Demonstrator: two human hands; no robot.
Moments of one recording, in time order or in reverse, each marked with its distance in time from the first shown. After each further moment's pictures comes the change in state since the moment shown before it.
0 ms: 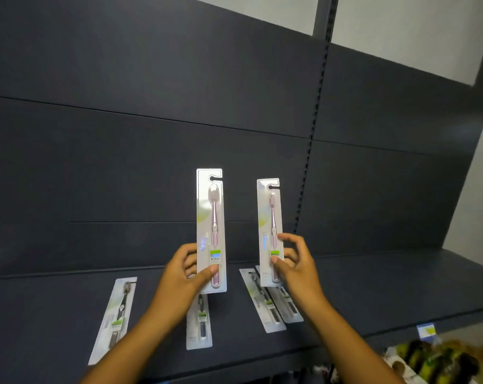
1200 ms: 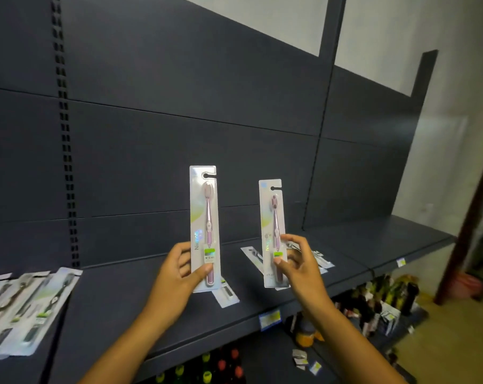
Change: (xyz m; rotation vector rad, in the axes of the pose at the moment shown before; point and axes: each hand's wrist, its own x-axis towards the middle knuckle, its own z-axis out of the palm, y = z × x) left_hand -0.086 0.037 -0.280 -0.096 -0.198 0.001; right_hand -0.166 -0.064 0.243 -0.196 0.209 -0.032
